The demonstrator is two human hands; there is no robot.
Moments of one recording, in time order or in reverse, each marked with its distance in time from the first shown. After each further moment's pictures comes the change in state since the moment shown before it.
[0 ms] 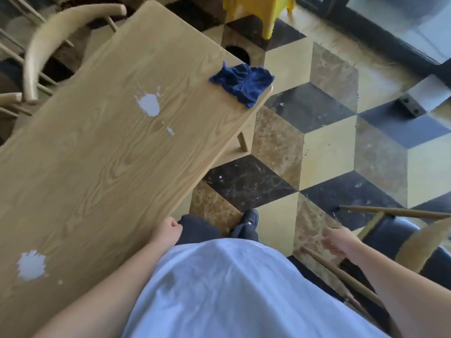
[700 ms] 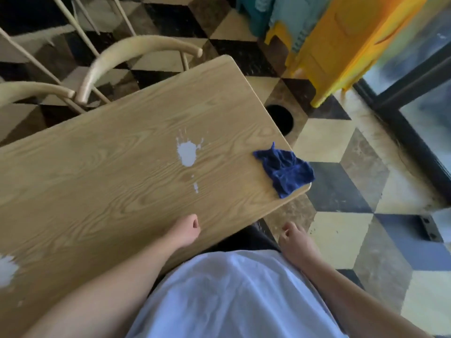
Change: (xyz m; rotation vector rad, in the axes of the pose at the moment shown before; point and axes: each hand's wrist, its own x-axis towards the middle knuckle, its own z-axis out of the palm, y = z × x) left_hand 0.100 0.142 -0.075 0.067 -0.036 0.133; right_hand -0.027 -0.313 0.043 -0.821 0.102 -0.792
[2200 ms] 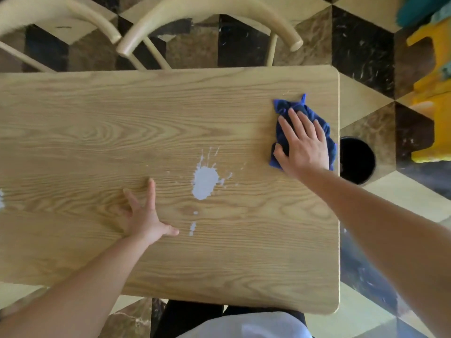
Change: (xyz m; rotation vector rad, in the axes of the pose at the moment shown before) left_hand 0.069 0.000 -0.084 -0.387 0.244 -0.701; right_hand 0.342 -0.284 -0.139 -0.596 0.387 -0.981
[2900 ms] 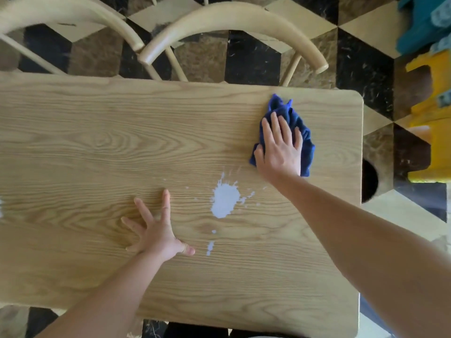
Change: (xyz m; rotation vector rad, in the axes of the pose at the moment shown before) left_hand -0.011 0.009 -0.025 0.015 -0.157 -0.014; right_hand 0.050 -0.111 0.000 0.106 -0.043 0.079
